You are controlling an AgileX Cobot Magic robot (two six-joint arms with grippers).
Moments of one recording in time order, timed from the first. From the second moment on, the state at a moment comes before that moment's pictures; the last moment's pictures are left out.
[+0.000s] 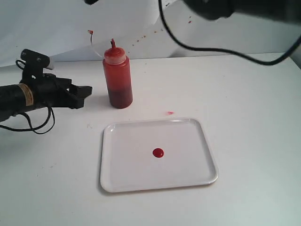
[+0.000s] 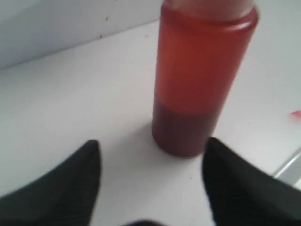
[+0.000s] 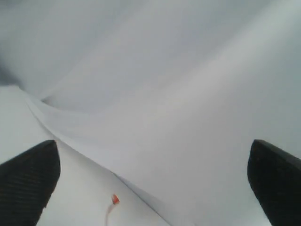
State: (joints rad) left arm -0.05 1.90 -0.85 0.87 -0.62 -0.59; right arm 0.68 1.78 -1.61 -0.43 0.01 0.13
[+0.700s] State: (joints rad) left arm -0.05 0.89 -0.45 1.01 -0.77 -0.76; right arm 0.68 1.31 -1.56 -0.37 0.81 0.01
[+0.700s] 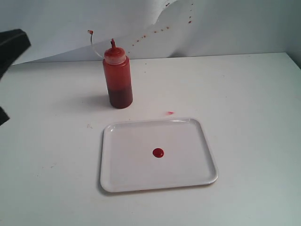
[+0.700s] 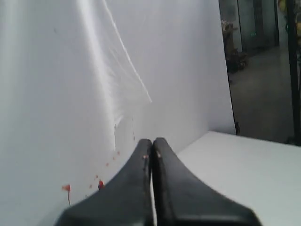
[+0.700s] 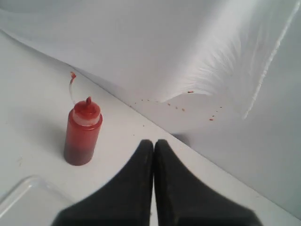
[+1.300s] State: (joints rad) left arm -0.05 0.48 -0.44 1.04 -0.58 -0.95; right arm 0.68 0.93 -0.94 -0.45 0.45 0.35
